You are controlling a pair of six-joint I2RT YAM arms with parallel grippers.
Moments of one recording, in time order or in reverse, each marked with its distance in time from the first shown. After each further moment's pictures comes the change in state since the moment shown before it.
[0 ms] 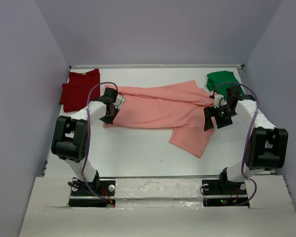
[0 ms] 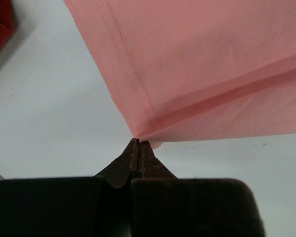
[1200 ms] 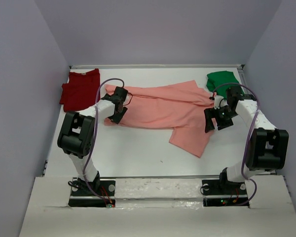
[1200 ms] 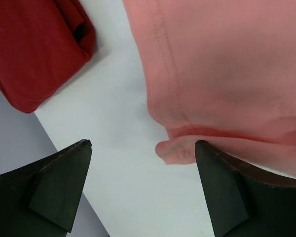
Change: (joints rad) left arm -0.101 0.098 0.056 0.096 -0.338 -0.011; right arm 0.000 -0.009 0.008 -0.060 0.006 -0.026
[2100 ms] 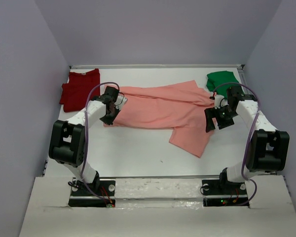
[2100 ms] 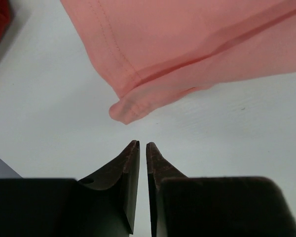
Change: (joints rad) left arm 0.069 -0.154 -0.019 -0.214 0.336 0.028; right arm 0.000 -0.018 0.000 0.005 0.016 -0.014
